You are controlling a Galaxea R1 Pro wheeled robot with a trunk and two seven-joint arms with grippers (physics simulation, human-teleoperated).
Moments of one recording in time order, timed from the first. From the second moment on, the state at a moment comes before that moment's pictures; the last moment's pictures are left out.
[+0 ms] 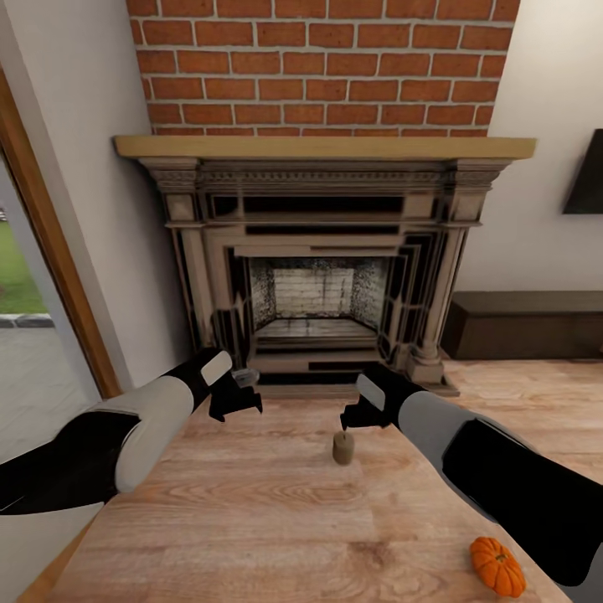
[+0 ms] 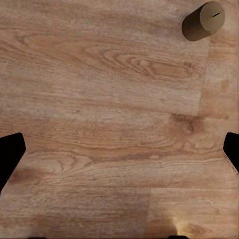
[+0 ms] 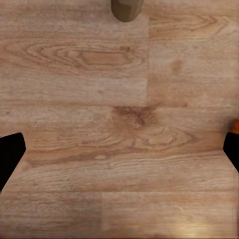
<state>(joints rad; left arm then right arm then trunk) -1.27 -0.10 -0.08 -0.07 0.54 0.91 0.30 -1.22 0.13 0.93 -0.06 -1.05 0.85 -0.24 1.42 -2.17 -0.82</state>
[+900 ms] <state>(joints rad) -1.27 -0.10 -0.08 -0.07 0.54 0.91 0.30 -1.22 0.13 0.93 -0.06 -1.05 0.89 -0.24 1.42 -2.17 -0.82</state>
